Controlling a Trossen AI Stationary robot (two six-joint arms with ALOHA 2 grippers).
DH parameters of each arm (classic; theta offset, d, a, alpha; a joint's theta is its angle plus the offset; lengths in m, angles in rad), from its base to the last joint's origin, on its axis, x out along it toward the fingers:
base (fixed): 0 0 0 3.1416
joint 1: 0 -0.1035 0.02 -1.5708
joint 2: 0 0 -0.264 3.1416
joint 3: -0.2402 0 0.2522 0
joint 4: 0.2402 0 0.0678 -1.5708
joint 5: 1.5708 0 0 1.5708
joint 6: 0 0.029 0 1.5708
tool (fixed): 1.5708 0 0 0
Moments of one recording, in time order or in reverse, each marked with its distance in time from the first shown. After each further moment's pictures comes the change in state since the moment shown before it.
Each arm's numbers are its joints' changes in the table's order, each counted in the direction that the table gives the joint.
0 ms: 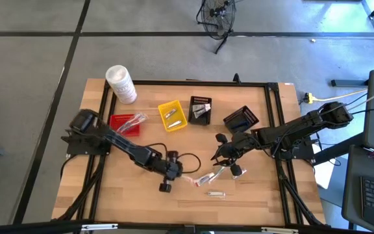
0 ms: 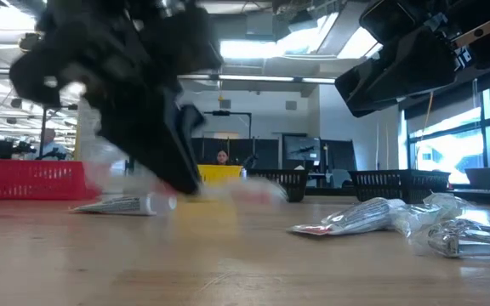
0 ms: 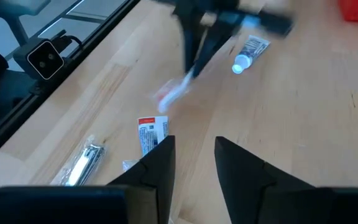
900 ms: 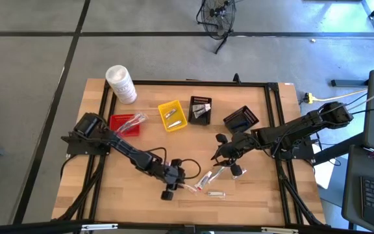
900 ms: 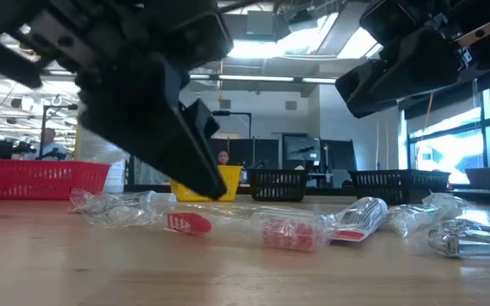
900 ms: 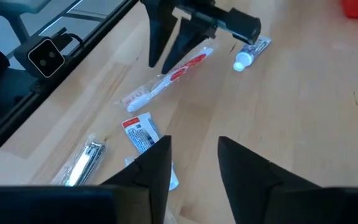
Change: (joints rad) left arm 0.038 -0.058 0.005 -0.212 0.072 -0.059; right arm 0.000 0.000 0.000 0.007 -0.003 0.000
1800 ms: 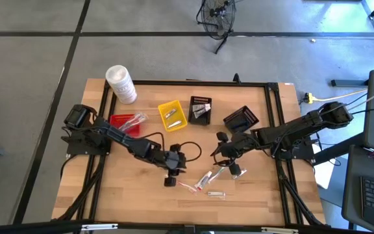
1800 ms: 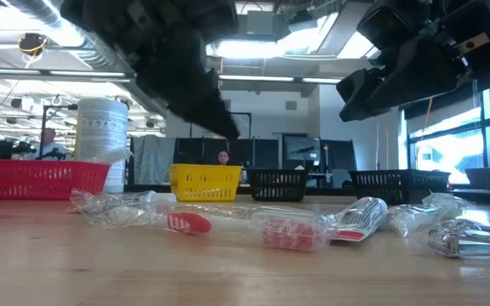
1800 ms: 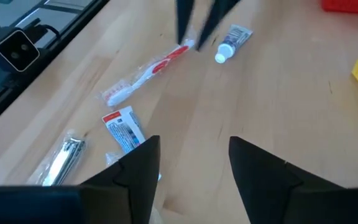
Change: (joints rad) left arm -0.111 0.157 -0.016 0.185 -0.058 0.023; right arm 0.000 0.000 -0.003 0.031 0.071 0.000
